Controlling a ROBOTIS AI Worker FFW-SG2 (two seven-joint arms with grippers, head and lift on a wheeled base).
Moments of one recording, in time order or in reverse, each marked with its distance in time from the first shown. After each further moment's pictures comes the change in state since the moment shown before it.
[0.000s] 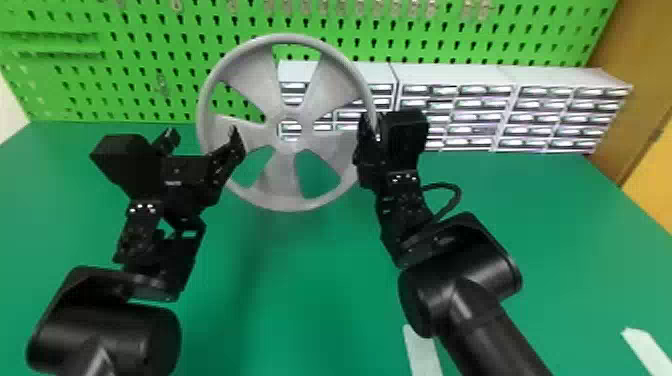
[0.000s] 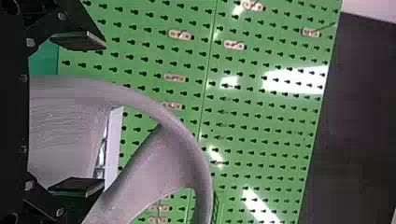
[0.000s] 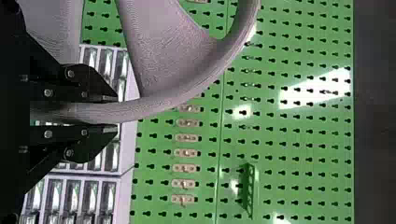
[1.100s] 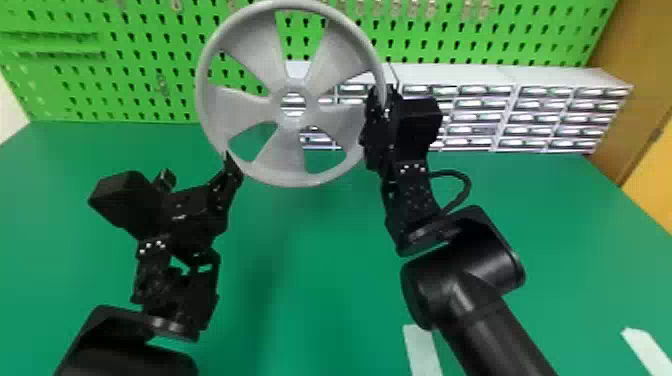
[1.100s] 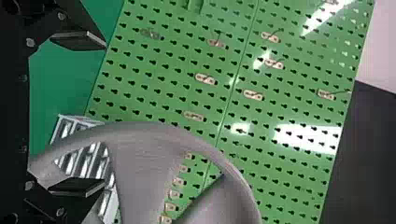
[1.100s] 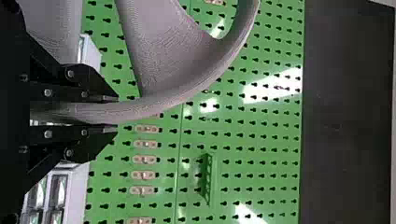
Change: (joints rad) left arm 0.102 -0.001 -0.073 -0.053 0.105 -0.051 0.246; right arm -0.014 0.009 -0.018 0.009 0.068 -0.141 -0.008
